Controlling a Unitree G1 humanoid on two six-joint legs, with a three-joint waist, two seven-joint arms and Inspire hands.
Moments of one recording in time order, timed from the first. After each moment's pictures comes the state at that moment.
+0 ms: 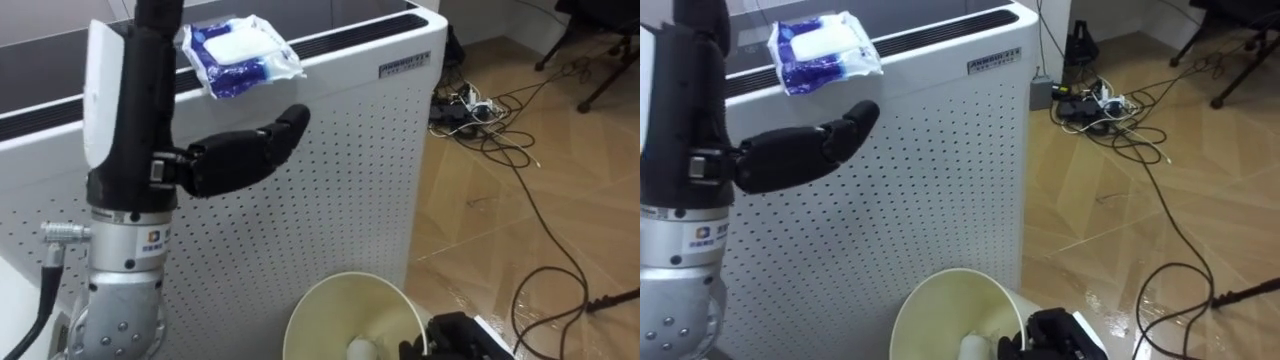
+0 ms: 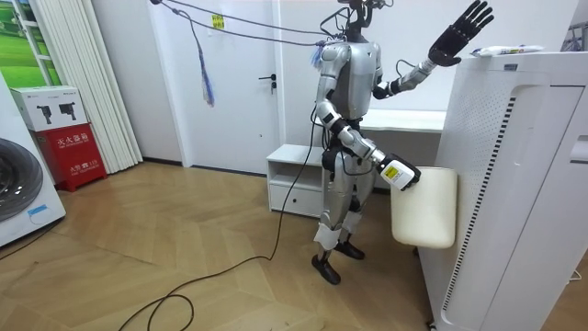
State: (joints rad) left arm -0.19 0.35 -0.08 -0.32 0.40 -0.33 0.29; right arm 0.03 -0.35 0.24 0.53 0.23 -0.13 0.10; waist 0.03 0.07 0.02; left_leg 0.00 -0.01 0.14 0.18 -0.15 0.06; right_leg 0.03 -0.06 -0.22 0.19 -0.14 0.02
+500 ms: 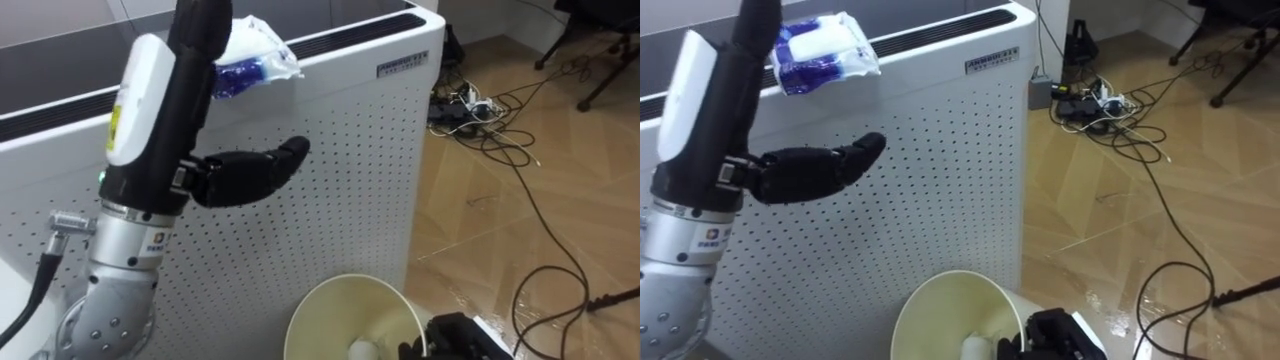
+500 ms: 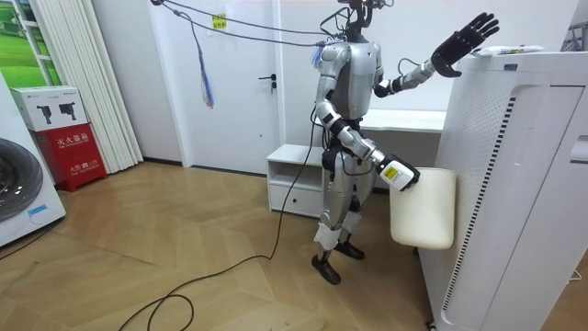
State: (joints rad) left arm -0.19 0.44 -0.08 -0.29 0.41 -0.28 0.17; right arm 0.03 -0.35 0.24 0.53 0.21 -0.13 0.11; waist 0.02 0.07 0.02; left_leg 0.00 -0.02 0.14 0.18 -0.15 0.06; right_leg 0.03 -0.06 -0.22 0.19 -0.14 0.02
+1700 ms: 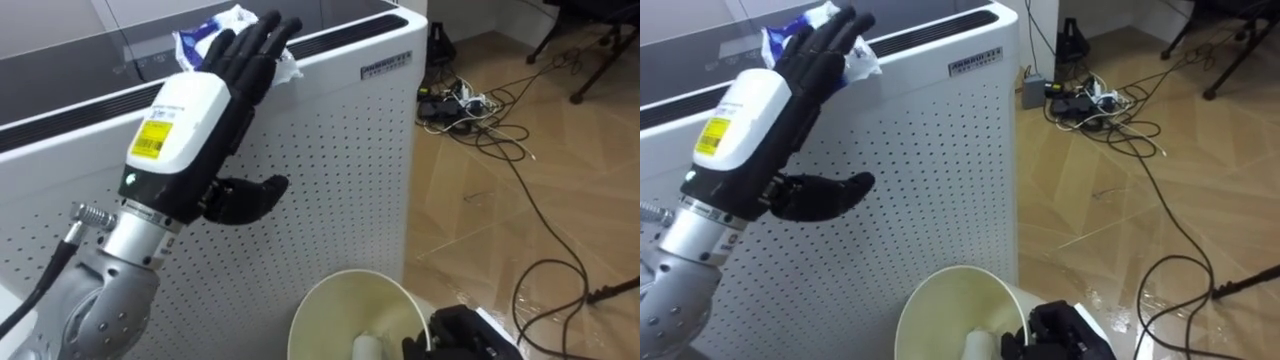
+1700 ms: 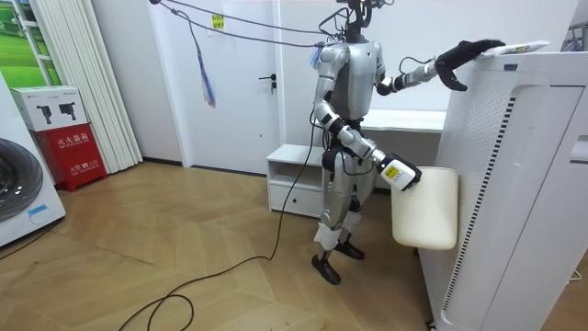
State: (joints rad) left arm -0.19 0.48 -0.07 -0.27 0.70 -0.20 0.10; right arm 0.03 -0.39 0.23 0.45 0.20 -0.06 0.11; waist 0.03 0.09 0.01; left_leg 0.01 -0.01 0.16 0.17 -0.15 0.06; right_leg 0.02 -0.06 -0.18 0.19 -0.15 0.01
